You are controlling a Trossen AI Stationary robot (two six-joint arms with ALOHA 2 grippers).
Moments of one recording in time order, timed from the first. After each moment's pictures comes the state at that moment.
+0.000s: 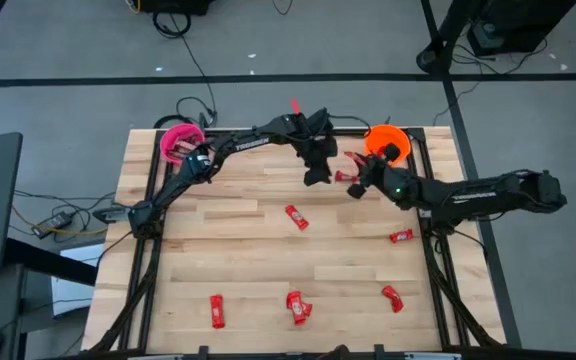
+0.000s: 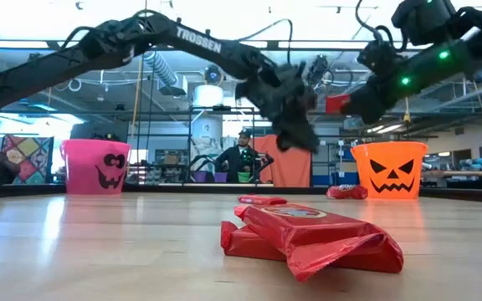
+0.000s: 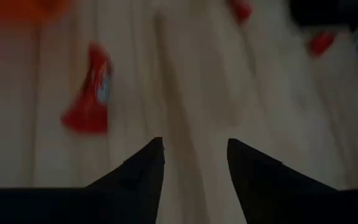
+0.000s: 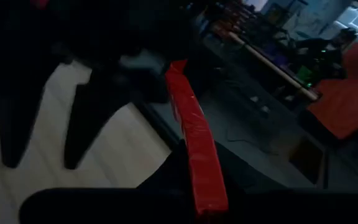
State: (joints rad) left arm 0.43 2.48 2.35 -0.89 0.63 0.28; right arm -0.20 1.00 0.34 0.37 0.75 -0.31
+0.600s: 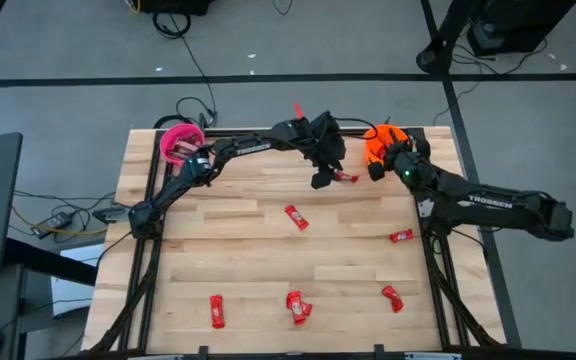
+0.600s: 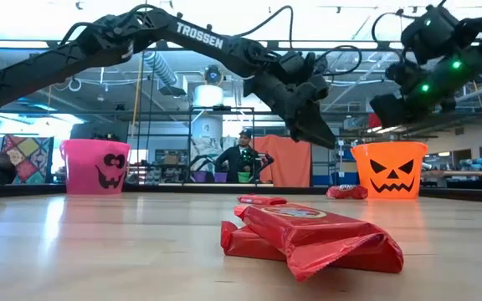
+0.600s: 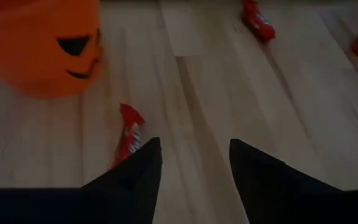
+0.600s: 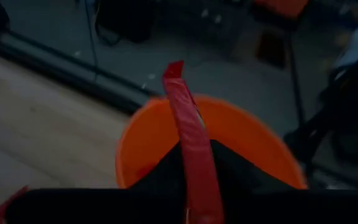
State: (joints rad) left arm 0.38 2.48 2.33 -0.70 0.50 0.36; right arm -0.49 0.75 0.34 -0.11 0.75 0.13
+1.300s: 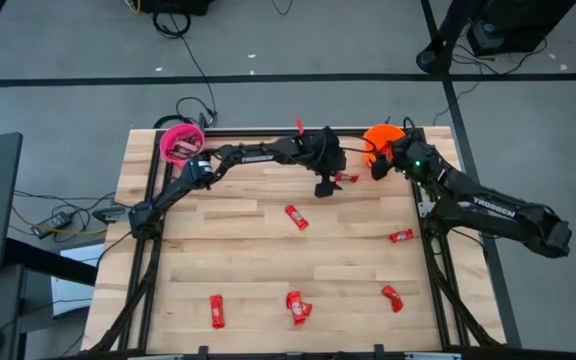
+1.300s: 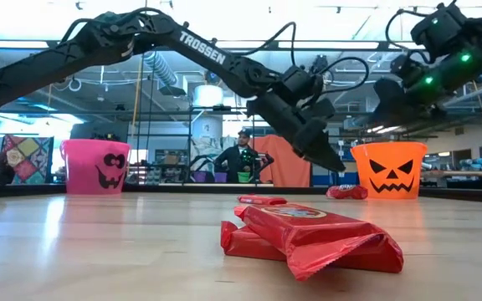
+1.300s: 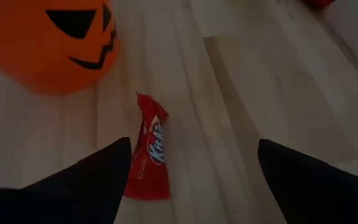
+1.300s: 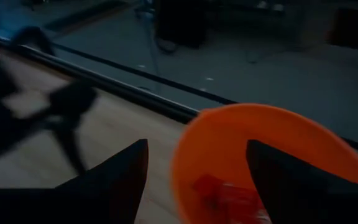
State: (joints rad) left arm 0.35 2.48 2.12 -0.41 0.35 0.41; right arm -0.68 0.66 0.34 -0.11 0.33 0.18
